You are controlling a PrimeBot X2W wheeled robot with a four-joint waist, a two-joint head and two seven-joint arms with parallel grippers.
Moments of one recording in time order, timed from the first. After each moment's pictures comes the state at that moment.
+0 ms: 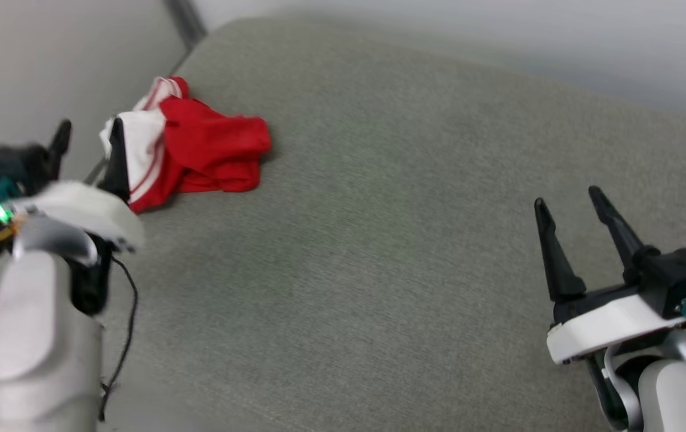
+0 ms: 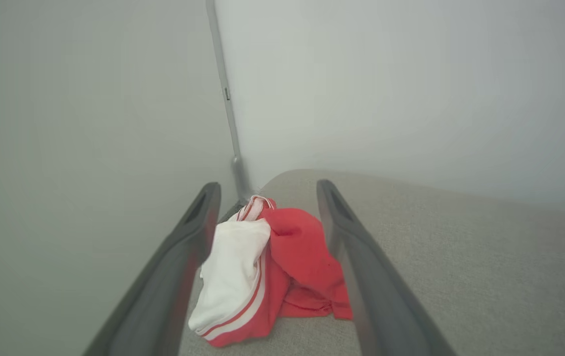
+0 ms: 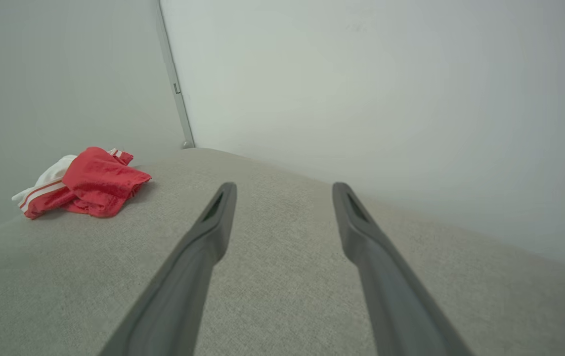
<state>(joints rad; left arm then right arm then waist) -0.56 0.22 0.10 0.45 -0.21 -0.12 -0.09 -0.15 -0.07 0.05 -0.08 0.05 0.13 -0.03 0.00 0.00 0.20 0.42</state>
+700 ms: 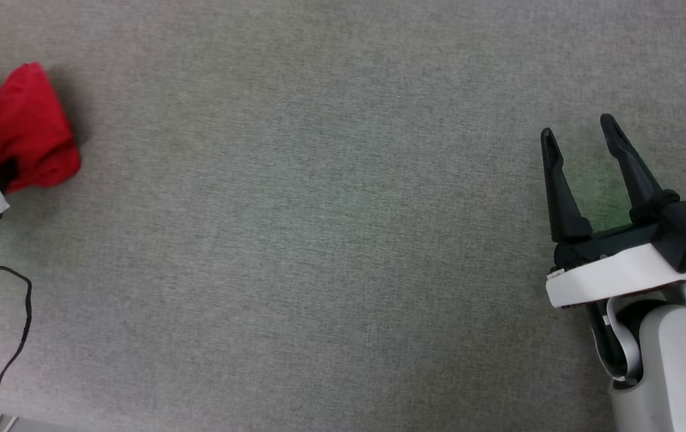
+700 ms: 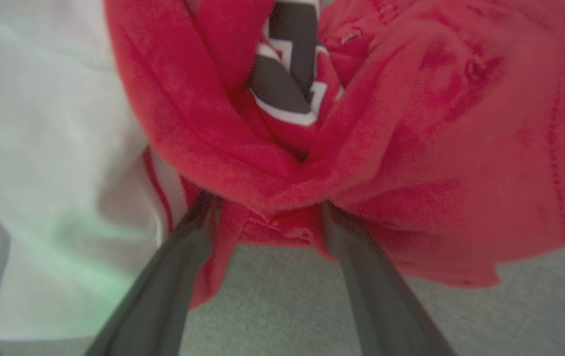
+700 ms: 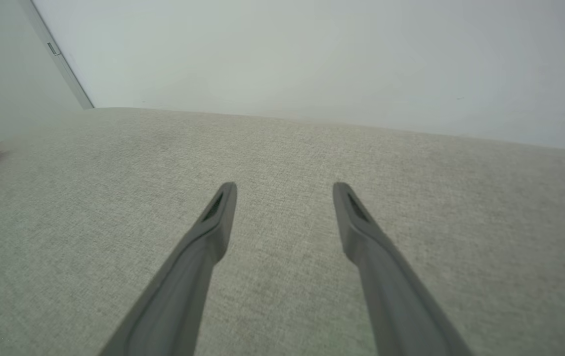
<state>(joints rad) -0.82 0.53 0.08 0.76 -0.51 -0.11 0.66 -0.31 -0.06 0.06 -0.05 0.05 0.13 -0.09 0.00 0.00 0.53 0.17</state>
